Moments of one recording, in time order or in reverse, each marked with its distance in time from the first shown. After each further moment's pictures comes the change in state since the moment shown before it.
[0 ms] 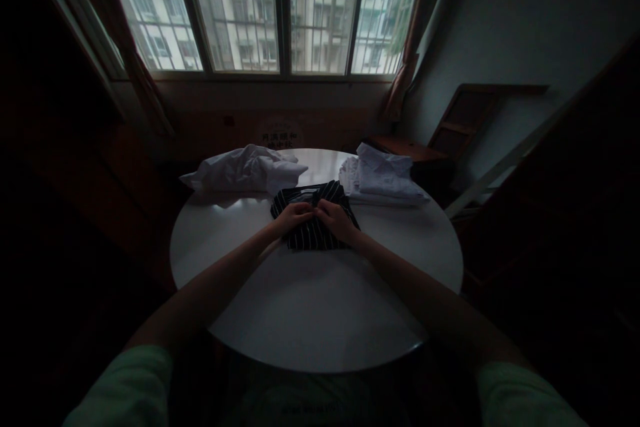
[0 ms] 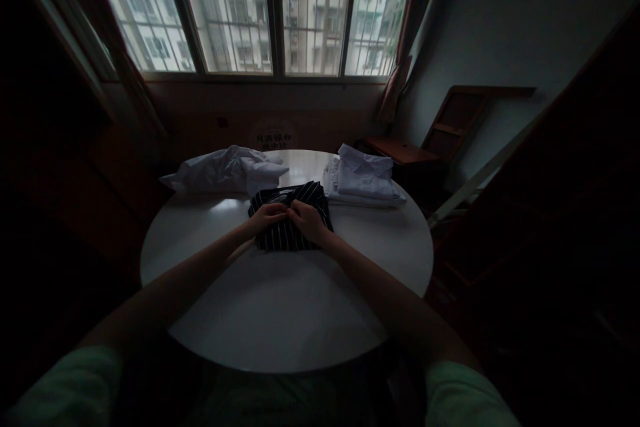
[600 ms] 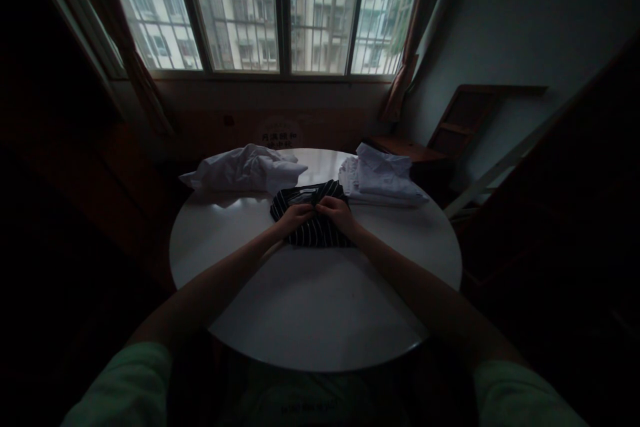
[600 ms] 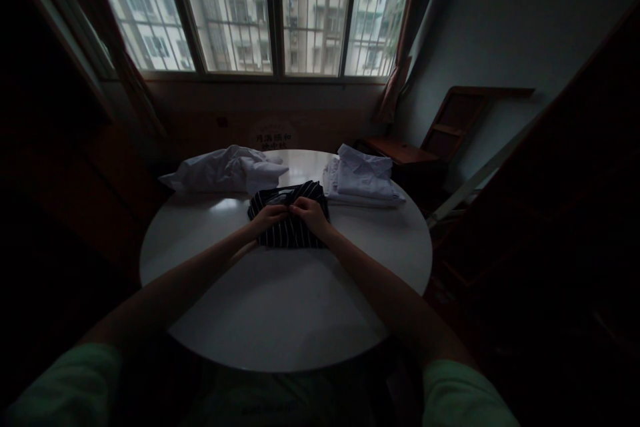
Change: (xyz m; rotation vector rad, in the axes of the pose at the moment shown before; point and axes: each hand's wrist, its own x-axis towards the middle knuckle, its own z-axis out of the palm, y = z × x) left_hand 0.002 -0.003 0.007 0.075 0.023 0.073; right_hand 0.009 0.013 -0.003 0.279 0.045 0.136
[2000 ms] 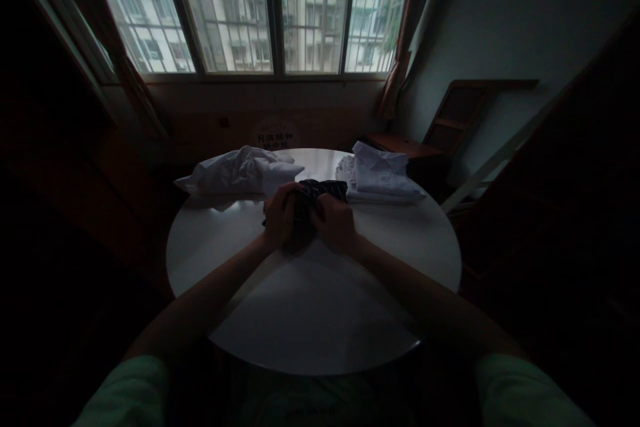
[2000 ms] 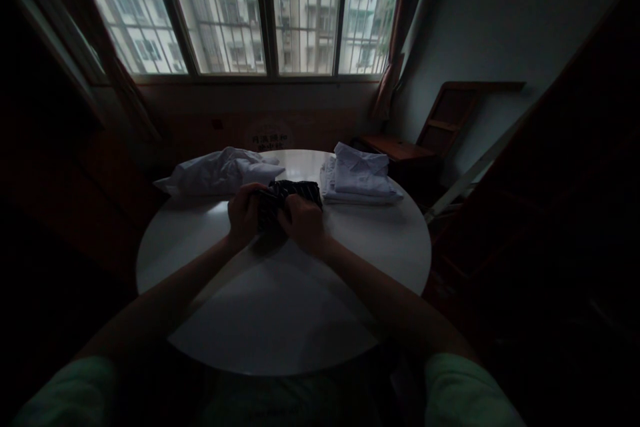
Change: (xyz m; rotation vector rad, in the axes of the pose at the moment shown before) left_hand -0.029 0.077 -0.003 0.346 0.691 0.430; right_hand -0.035 -0.044 0.014 -0.753 0.295 -0.418
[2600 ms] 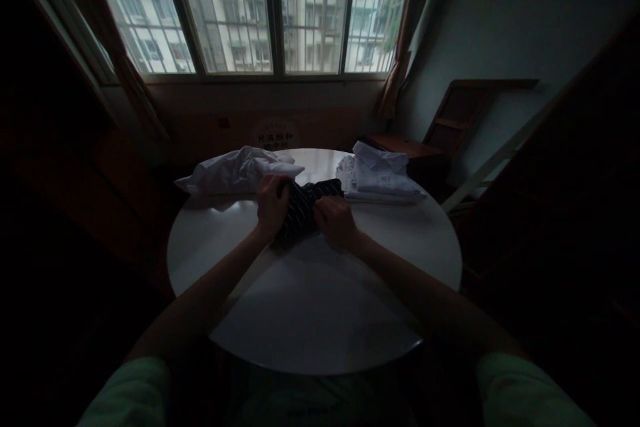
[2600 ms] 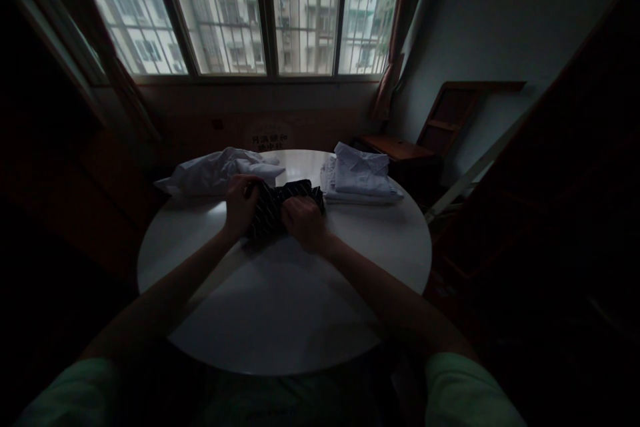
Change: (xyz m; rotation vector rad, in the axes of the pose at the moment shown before) left_hand 0.019 -0.024 -0.002 0.191 0.010 -0.080; right_hand 0.004 0.011 0.001 0.006 0.032 -0.265
